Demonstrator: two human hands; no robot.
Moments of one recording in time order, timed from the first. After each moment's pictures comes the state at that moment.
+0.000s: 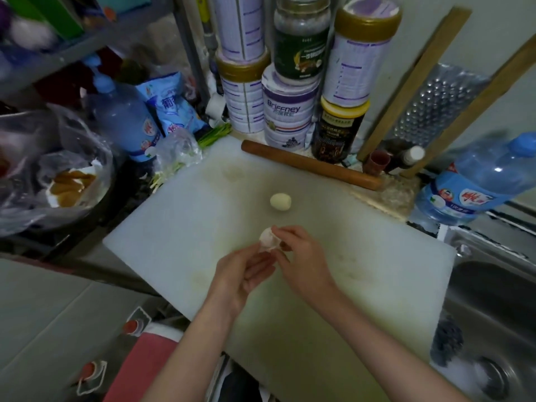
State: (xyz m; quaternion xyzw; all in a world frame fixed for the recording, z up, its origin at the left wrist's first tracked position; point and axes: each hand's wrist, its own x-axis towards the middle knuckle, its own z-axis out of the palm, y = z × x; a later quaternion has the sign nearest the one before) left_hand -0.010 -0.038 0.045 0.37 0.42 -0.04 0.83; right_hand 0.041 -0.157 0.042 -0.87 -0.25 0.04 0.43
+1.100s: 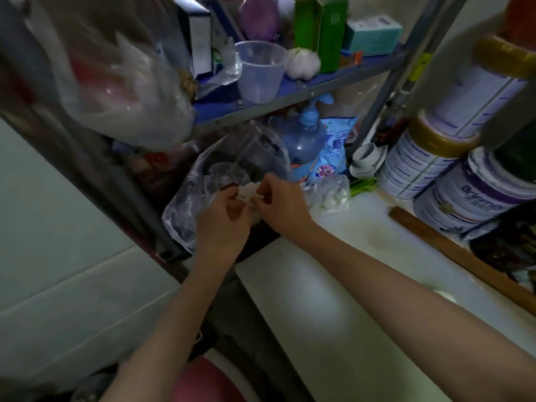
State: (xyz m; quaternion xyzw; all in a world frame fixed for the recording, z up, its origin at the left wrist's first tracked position) left_hand -0.036 0.294 0.081 0.76 0.39 0.22 0.47; right_hand 0.077 0.237 0.077 -0.82 -0.44 0.04 0.37
